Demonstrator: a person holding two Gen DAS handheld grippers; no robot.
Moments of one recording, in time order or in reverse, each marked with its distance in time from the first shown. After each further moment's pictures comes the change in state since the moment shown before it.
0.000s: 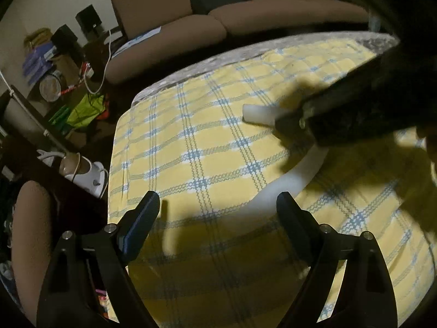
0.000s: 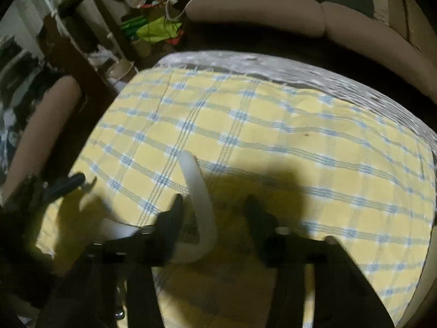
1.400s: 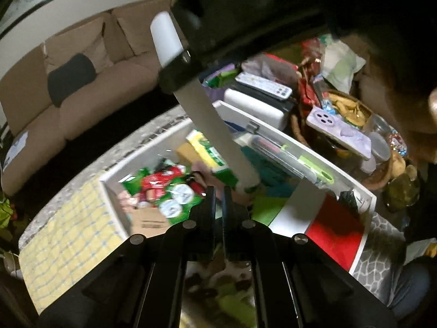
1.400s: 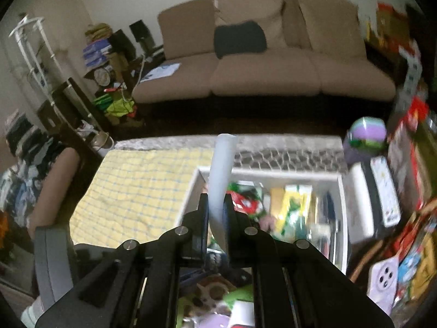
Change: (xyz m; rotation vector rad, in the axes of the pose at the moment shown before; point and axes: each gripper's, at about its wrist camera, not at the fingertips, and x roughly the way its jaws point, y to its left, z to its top) left arm -0.232 -0.396 0.188 0.291 -0.146 -0.497; right arm -0.404 -0.278 -0.139 0.236 -0.250 -0.063
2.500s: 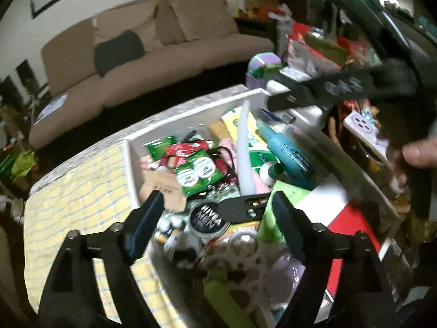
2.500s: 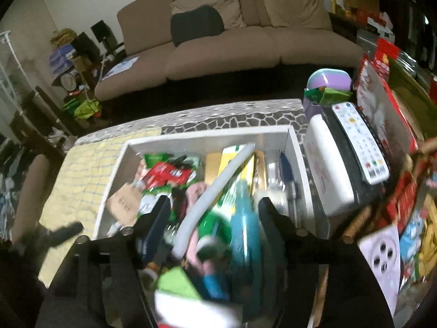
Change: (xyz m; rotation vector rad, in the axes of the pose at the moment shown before) left arm -0.009 -0.009 -0.041 -0.222 -0.009 0.231; right arm 0.009 -0.092 -0.064 0.098 0.011 -0.116
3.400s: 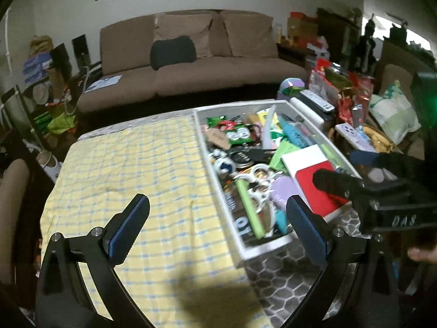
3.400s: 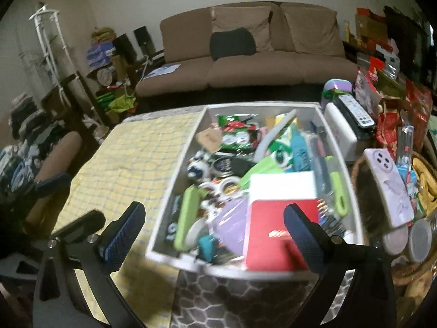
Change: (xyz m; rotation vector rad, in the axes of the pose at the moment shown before) left arm -0.162 0.027 -0.112 -0.212 -0.091 0.117; right arm -0.111 0.122 -0.162 -0.110 -0.132 0.045
